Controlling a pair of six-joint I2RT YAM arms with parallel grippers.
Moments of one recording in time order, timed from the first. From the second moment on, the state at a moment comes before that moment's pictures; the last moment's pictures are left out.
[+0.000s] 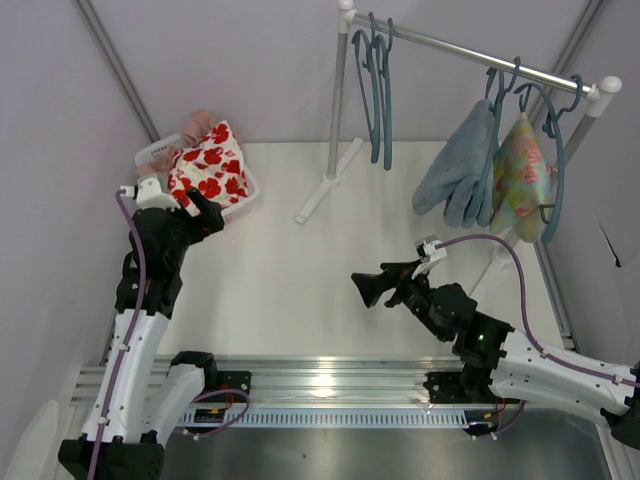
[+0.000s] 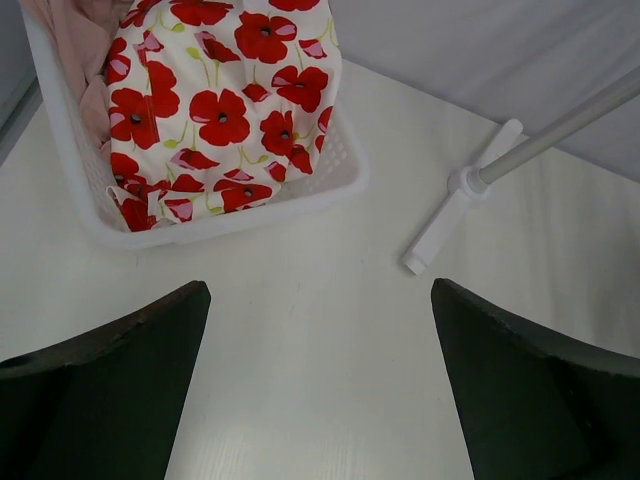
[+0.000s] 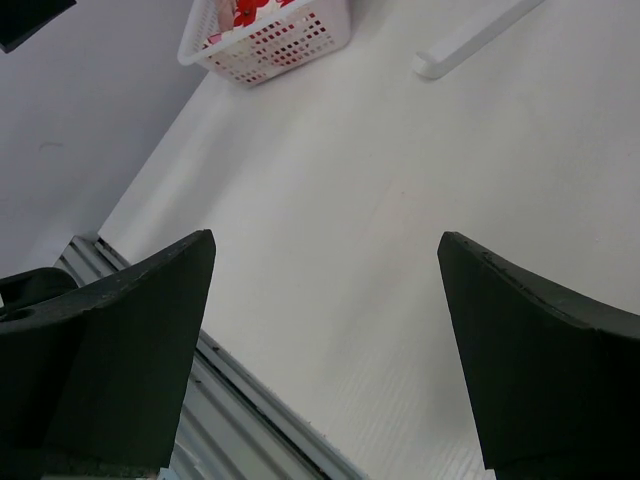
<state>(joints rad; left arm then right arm) -0.06 0.78 0.87 -0.35 -0.11 -0.38 1.07 0.67 0.43 0.21 0.42 0.51</state>
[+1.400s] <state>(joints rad) -0.07 2.20 1.87 -0.13 -0.28 -0.16 0.98 0.69 0.33 0.23 0.51 0.37</state>
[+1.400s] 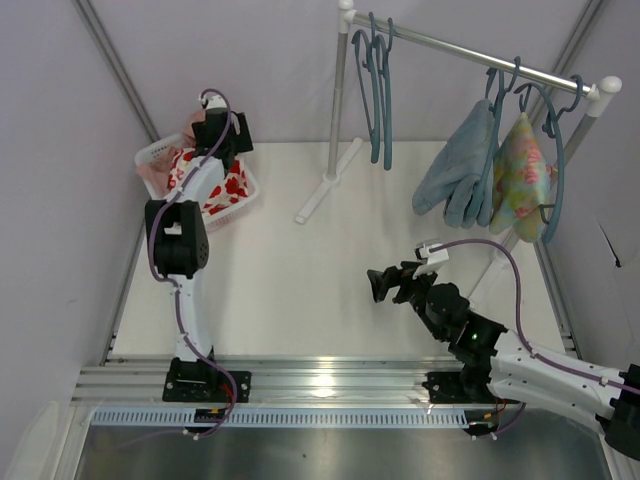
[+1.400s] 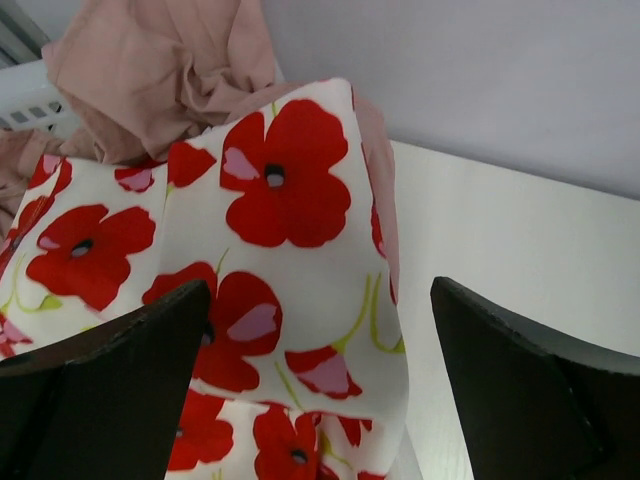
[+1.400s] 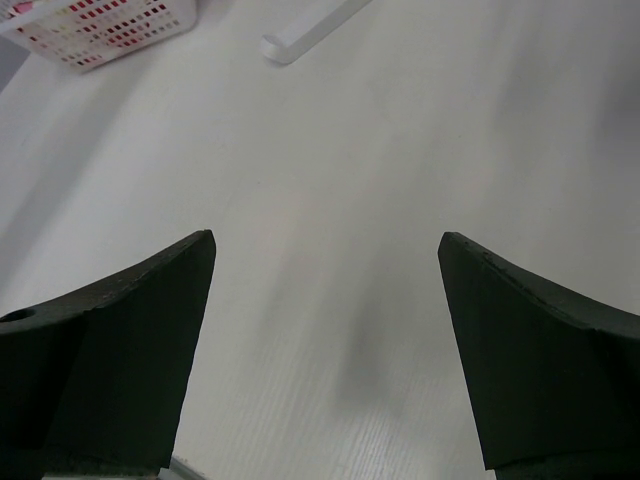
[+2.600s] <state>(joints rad) -0.08 2.28 1.97 -0.01 -0.38 -0.05 0.85 0.77 0.34 0.28 0.51 0.33</state>
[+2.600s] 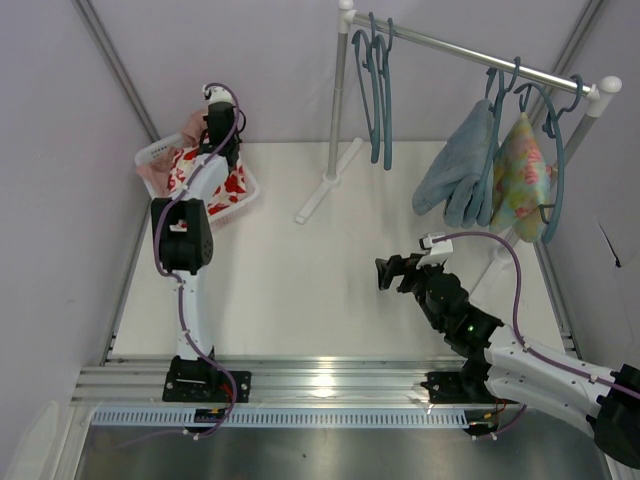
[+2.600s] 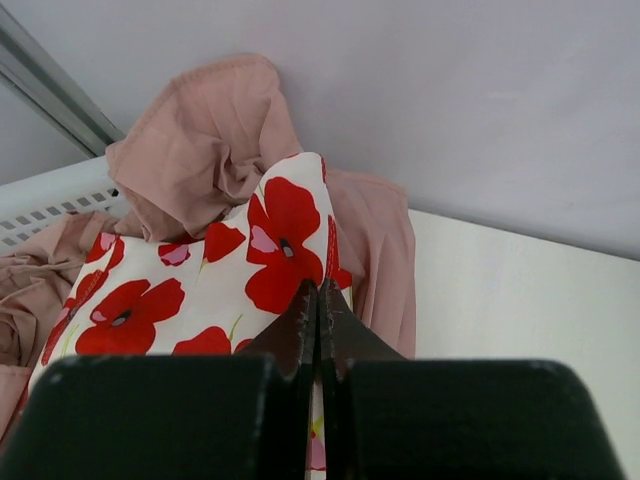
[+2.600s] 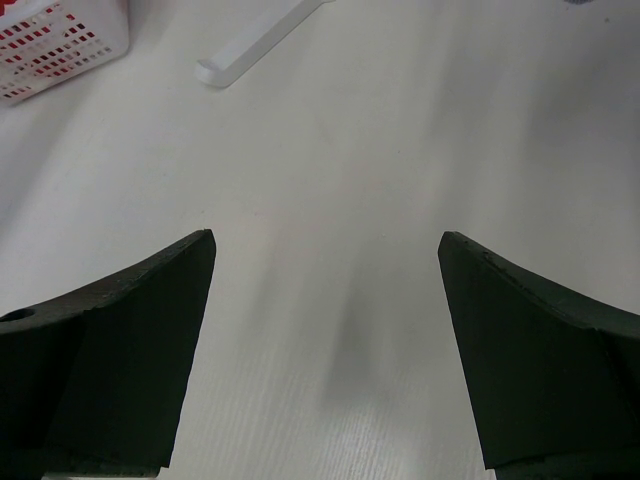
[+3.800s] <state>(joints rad) -0.26 1.17 1.93 -0.39 -0.12 -0.20 1.22 1.08 0.93 0.37 0.24 0.20</state>
